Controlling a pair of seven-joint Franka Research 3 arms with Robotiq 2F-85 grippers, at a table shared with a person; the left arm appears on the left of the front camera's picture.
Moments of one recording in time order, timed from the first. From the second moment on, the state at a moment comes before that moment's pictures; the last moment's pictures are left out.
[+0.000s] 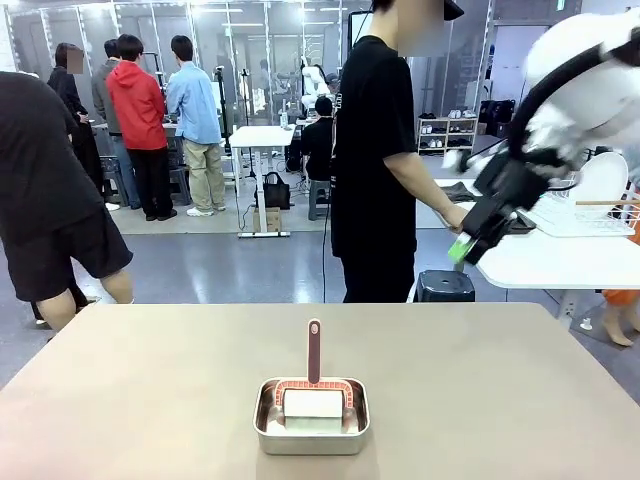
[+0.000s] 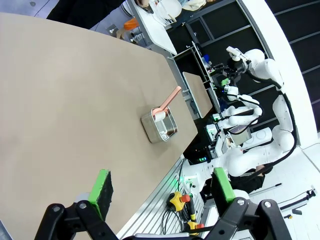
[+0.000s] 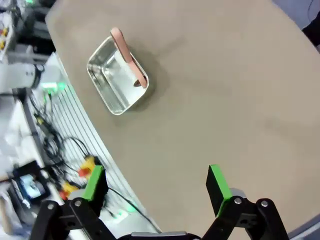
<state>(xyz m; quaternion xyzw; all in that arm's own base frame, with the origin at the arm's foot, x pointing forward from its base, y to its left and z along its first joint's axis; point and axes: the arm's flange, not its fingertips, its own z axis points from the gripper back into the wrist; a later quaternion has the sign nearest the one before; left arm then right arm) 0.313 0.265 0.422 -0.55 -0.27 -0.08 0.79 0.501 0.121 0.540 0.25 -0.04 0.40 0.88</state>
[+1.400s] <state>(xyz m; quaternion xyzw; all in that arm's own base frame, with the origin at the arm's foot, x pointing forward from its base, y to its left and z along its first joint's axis) 0.313 0.265 0.422 -0.55 -0.27 -0.08 0.79 0.455 0.227 0.471 0.15 0.02 0.53 0.83</state>
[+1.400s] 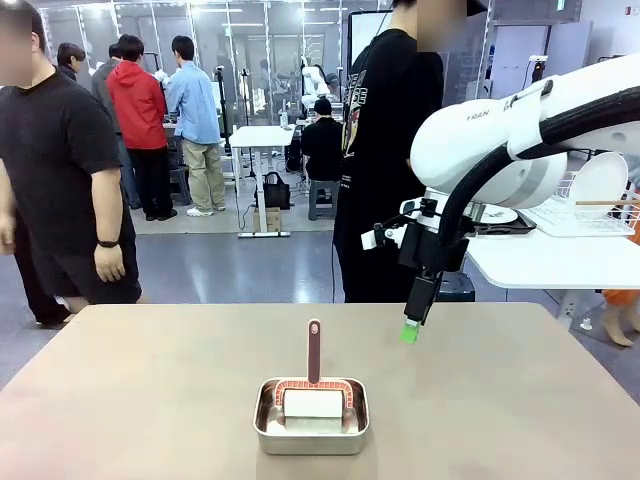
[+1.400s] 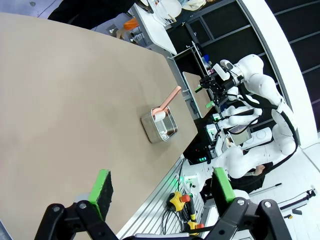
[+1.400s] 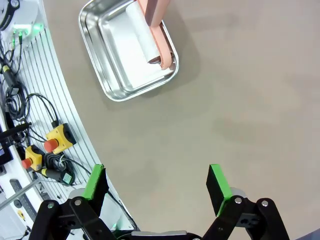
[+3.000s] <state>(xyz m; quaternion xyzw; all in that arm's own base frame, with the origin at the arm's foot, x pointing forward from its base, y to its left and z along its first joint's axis) 0.313 0.264 0.422 -0.55 -0.27 -0.08 0.79 0.518 0.390 0.438 0.08 0.04 0.69 0.71</state>
